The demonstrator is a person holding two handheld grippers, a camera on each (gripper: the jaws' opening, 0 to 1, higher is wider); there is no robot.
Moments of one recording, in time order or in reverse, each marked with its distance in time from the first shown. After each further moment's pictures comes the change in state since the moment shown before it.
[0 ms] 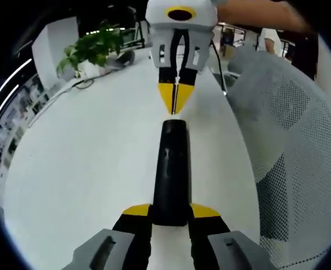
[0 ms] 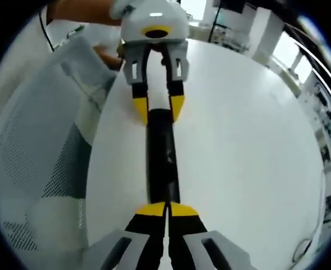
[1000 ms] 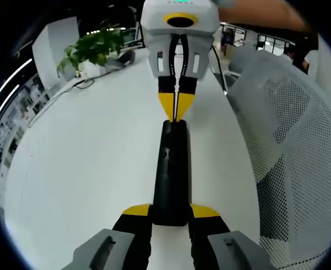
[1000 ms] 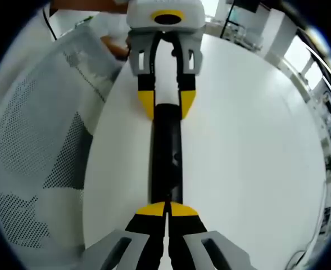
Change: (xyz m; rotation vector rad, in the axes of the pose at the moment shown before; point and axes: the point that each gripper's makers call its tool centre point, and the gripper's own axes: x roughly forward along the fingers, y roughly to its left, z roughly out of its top) left arm 0.000 0.001 0.000 -0.003 0.003 0.004; right arm 0.012 0.000 0.000 -0.063 0.055 0.033
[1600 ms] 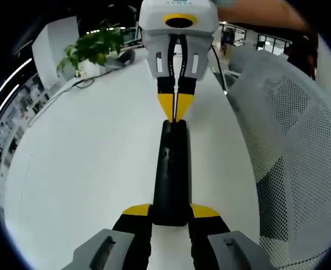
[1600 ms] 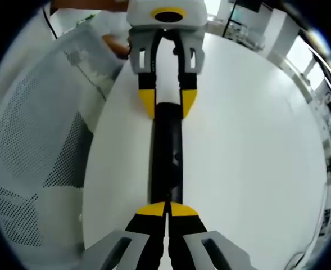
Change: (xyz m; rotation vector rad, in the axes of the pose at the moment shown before) left arm 0.000 0.000 0.000 0.000 0.004 -0.001; right arm 0.001 -0.001 -0.001 -0.008 0.012 0.014
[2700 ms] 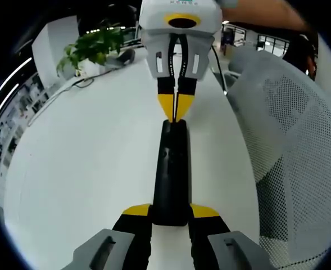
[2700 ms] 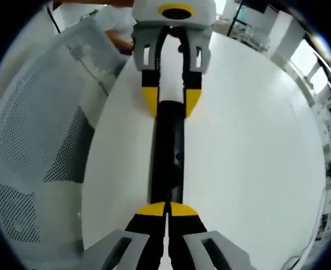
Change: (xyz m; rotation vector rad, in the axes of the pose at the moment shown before) left arm 0.000 0.000 0.000 -0.004 0.001 -0.006; right arm -0.001 0.000 -0.001 -0.028 0.023 0.002
